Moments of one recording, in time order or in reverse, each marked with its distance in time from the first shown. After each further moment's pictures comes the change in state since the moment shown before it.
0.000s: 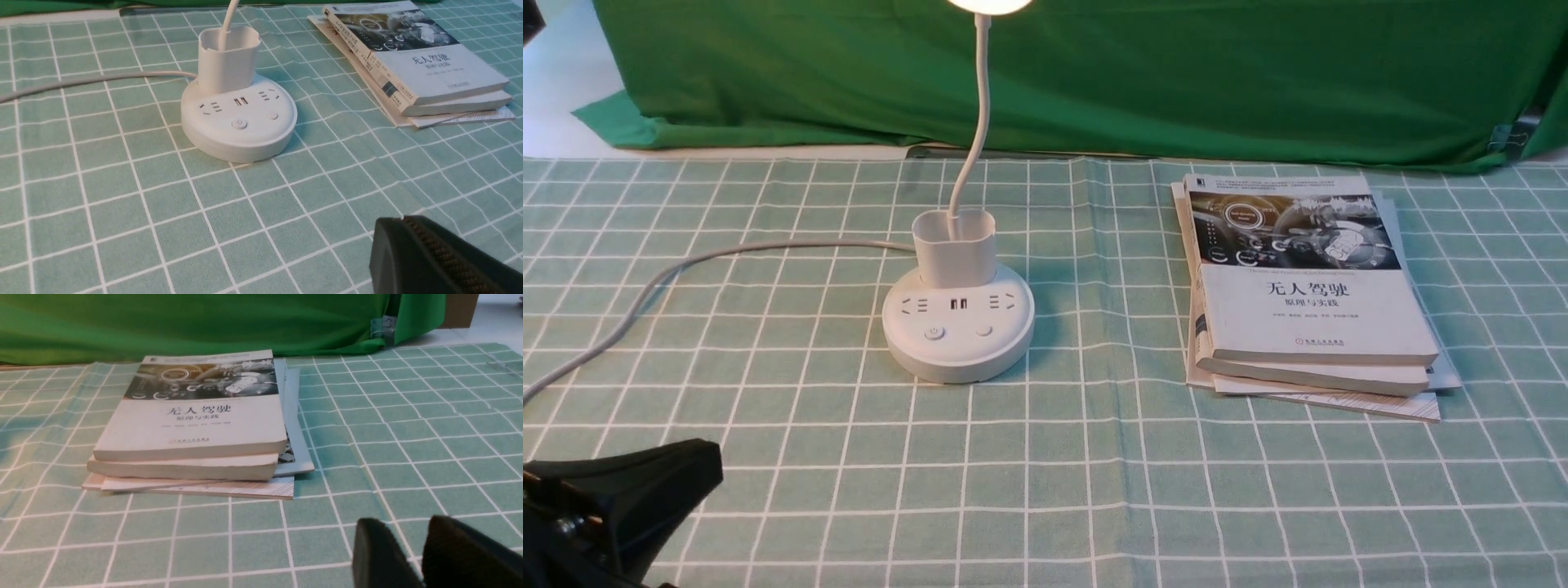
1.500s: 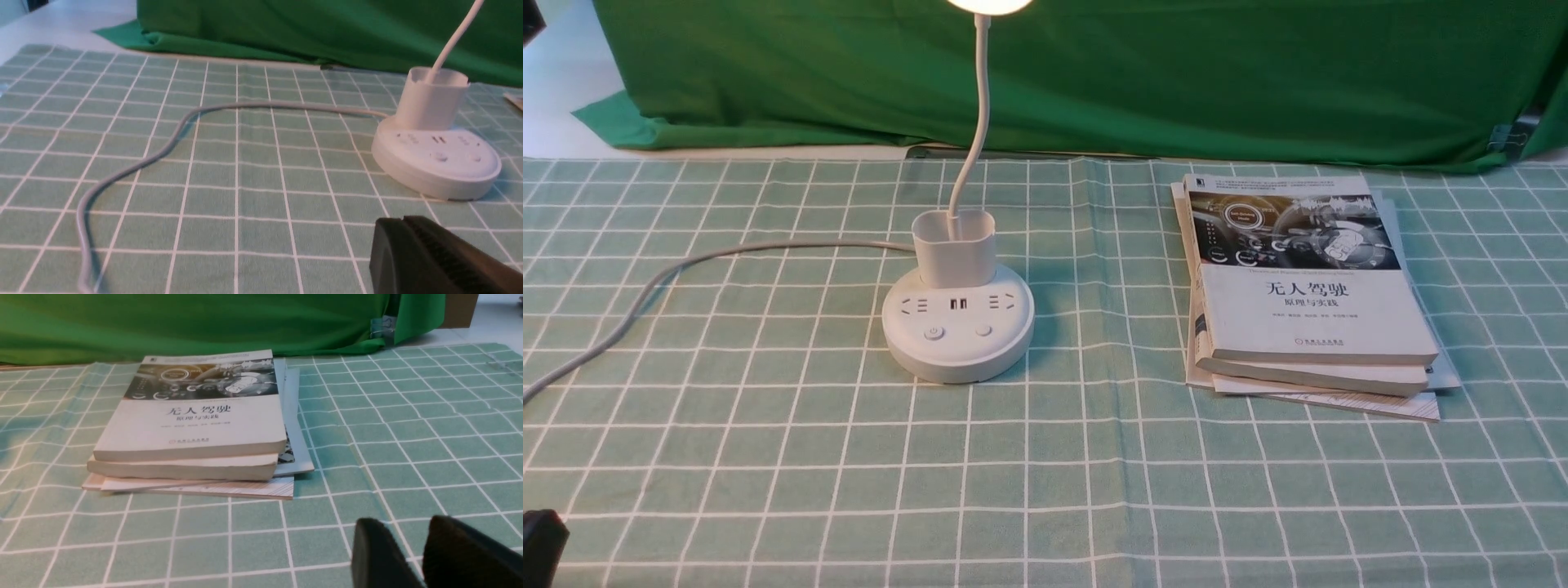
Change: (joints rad) right arm 0.000 0.000 0.000 0.000 0.001 0.001; left arm 0.387 -0.461 0.398 0.149 -0.158 -0.106
